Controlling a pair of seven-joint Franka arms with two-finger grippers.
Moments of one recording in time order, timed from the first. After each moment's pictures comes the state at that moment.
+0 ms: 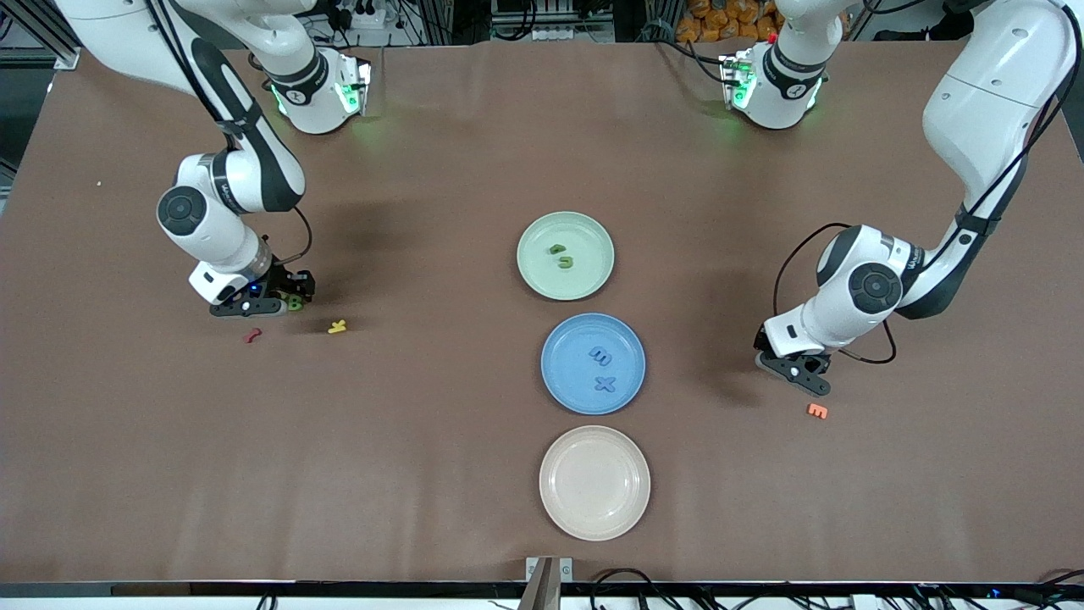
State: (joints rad) left arm 0.39 0.65 -0.53 -1.98 0.56 2.56 0.04; right arm 0.00 0.25 0.03 -2.46 -0.06 2.72 0.02
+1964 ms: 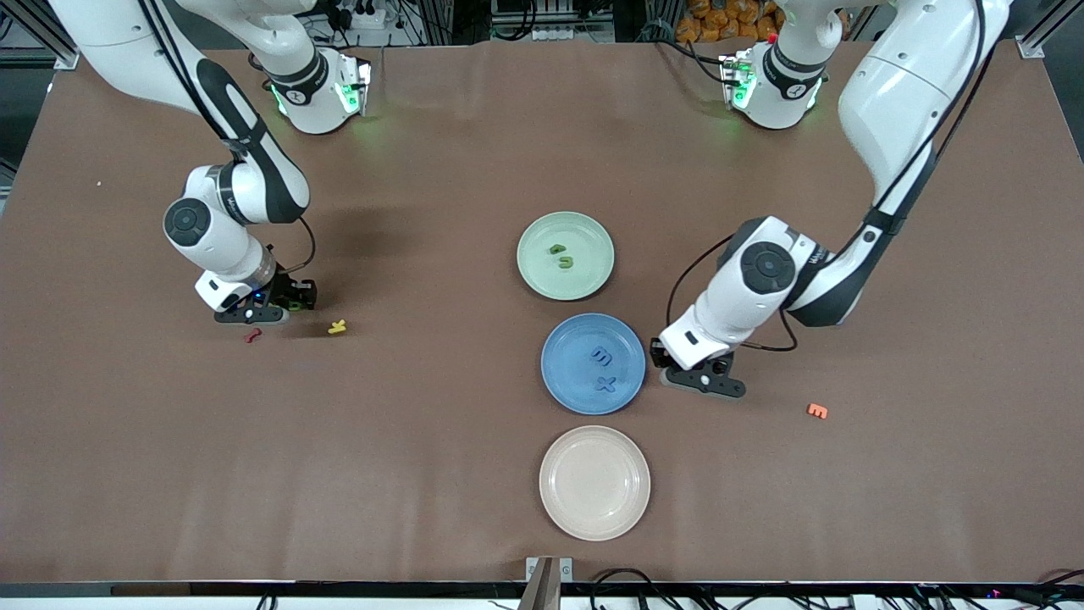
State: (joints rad) left arm 0.05 0.67 -0.55 -1.75 0.42 2.53 -0.48; right arm 0.00 0.32 0.03 -2.44 -0.02 2.77 0.02
